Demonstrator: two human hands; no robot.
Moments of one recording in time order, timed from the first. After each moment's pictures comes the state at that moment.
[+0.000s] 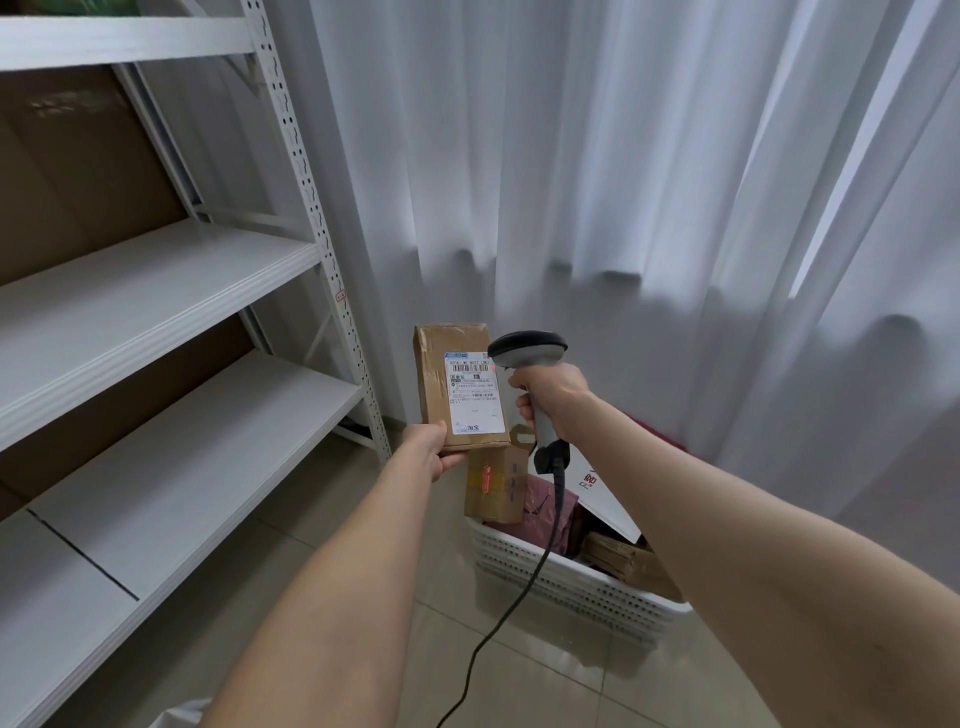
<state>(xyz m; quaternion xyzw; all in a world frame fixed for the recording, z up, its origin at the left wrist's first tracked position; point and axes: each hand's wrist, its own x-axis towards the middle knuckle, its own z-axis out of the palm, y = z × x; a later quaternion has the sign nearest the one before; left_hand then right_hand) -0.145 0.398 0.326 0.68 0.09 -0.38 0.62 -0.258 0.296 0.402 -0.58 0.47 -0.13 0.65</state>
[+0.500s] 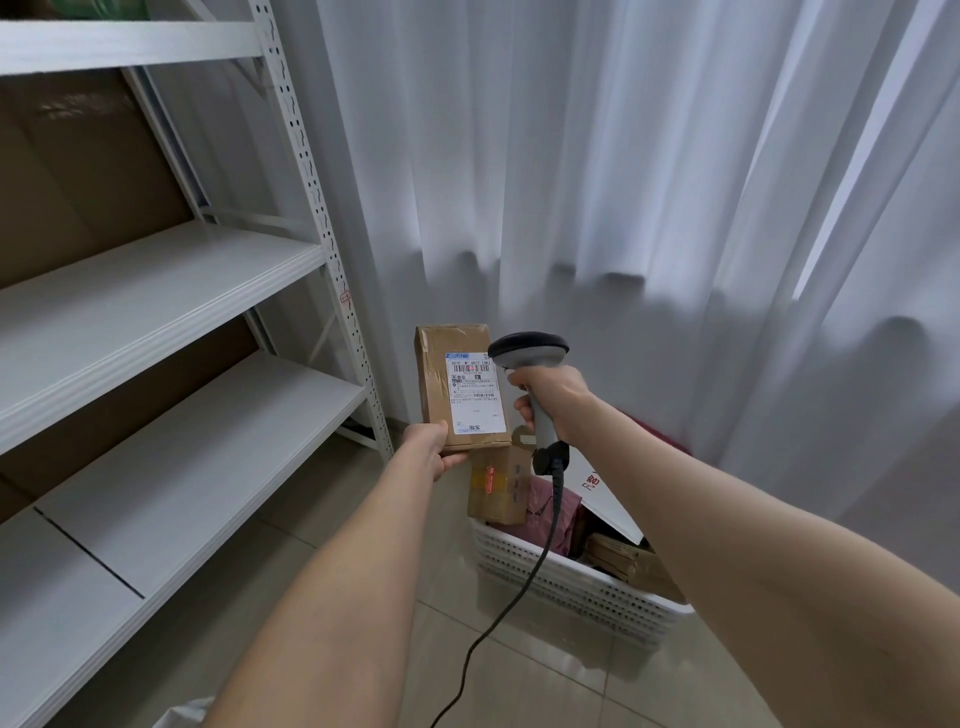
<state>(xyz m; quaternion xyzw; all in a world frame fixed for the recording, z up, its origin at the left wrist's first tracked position) -0.145 0.405 0.331 0.67 0.09 -0.38 0.63 -0.258 0.302 0.398 -0.59 0.46 -0.13 0.66</state>
